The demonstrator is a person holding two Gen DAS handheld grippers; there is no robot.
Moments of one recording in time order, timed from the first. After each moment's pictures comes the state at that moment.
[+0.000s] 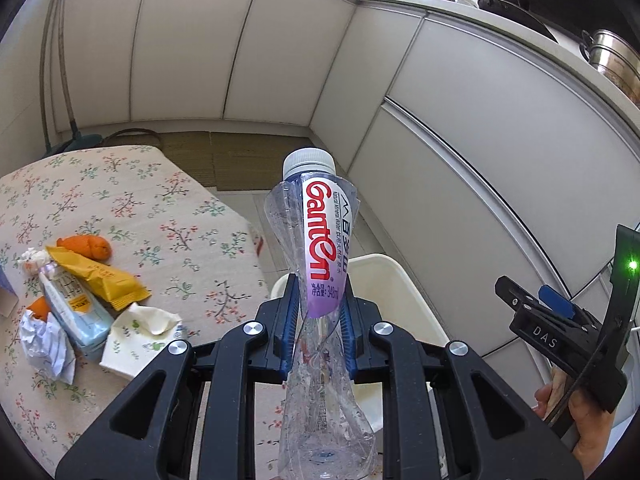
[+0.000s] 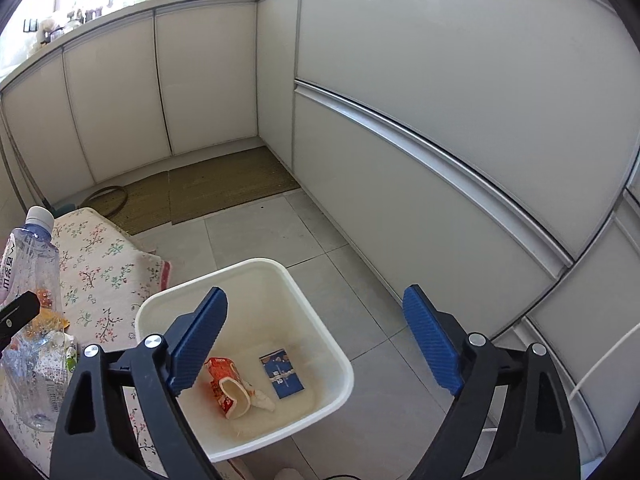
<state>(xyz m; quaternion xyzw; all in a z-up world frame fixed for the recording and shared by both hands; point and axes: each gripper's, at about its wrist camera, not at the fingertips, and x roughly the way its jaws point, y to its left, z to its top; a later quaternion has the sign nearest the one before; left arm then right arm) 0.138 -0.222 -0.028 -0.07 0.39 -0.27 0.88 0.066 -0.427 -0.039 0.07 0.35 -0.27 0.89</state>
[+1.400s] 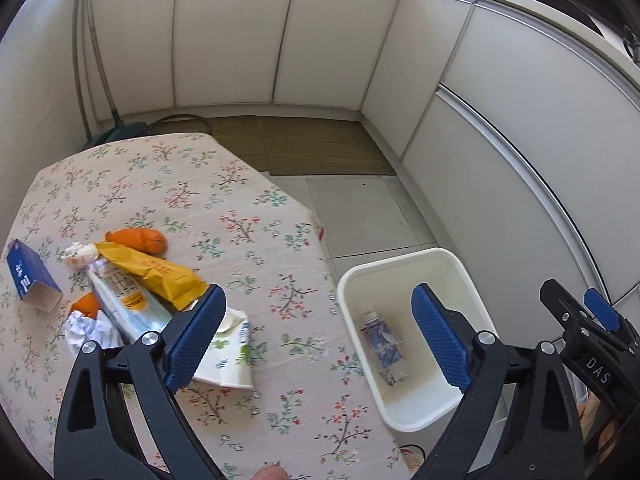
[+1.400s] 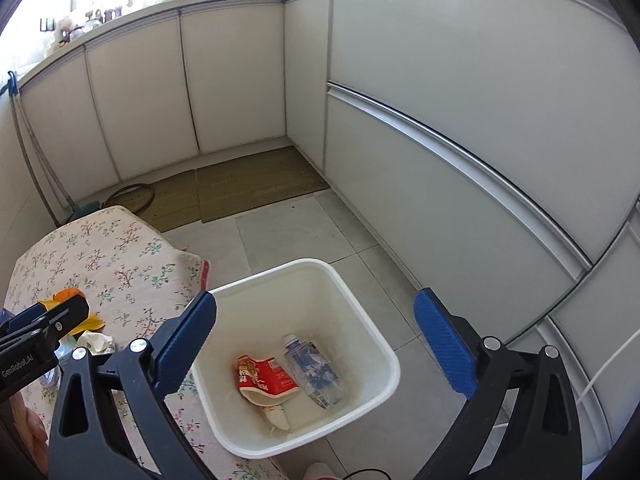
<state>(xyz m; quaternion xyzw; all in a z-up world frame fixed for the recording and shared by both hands) 0.162 -0.189 -0.035 -0.04 0.43 -0.17 0.89 0.090 -0.375 -0.031 0.07 0.35 -0.22 0.91</state>
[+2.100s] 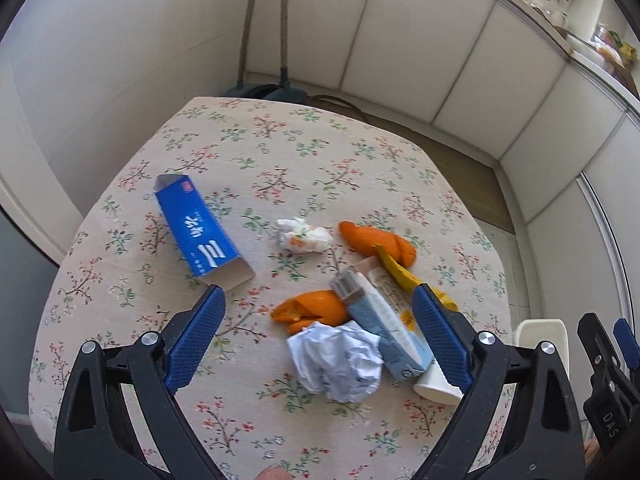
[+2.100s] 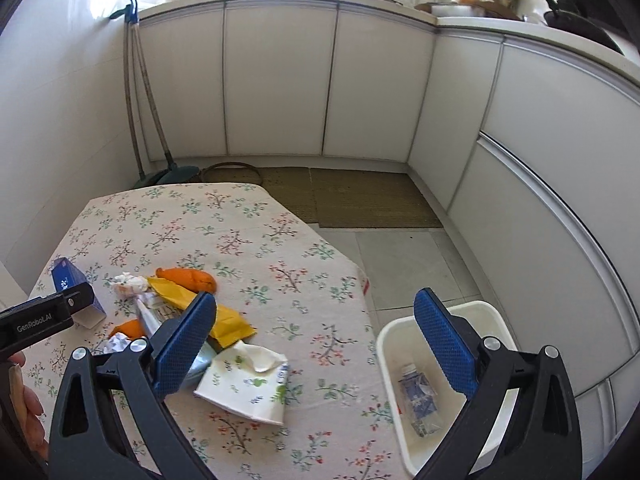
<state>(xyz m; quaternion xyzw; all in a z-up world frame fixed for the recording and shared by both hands) 0.187 0.038 -0.056 -0.14 0.45 0.04 0.88 0.166 -0.165 -0.041 -0.03 0.34 -0.08 0.94</state>
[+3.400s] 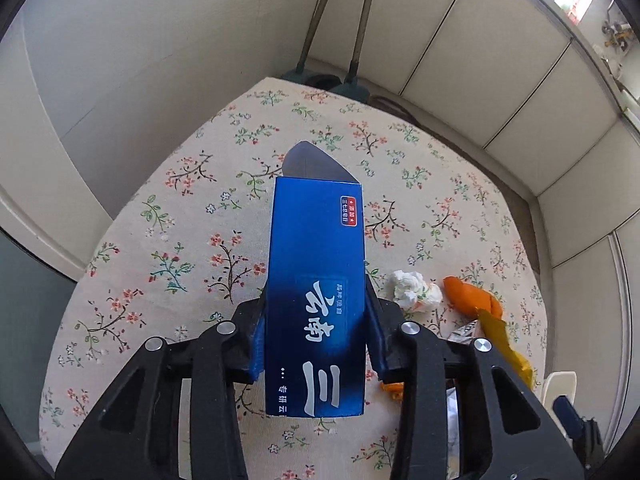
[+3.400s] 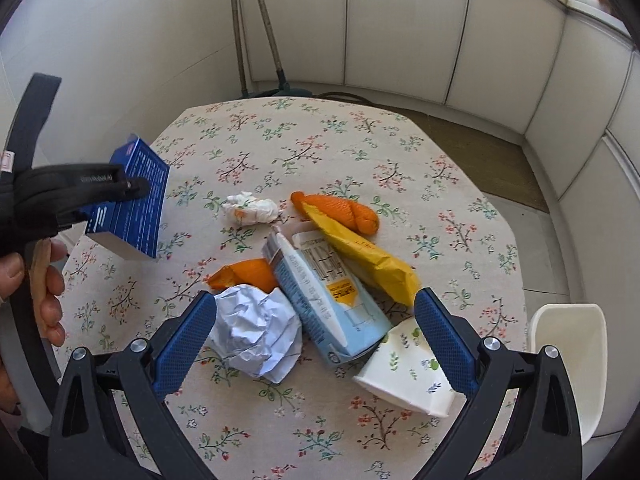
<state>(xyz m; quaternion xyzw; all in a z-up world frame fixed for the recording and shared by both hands) 0.223 0.142 -0.083 -0.20 0.47 0.08 0.86 0.199 -0.055 -0.108 -0.05 0.46 0.10 0.88</state>
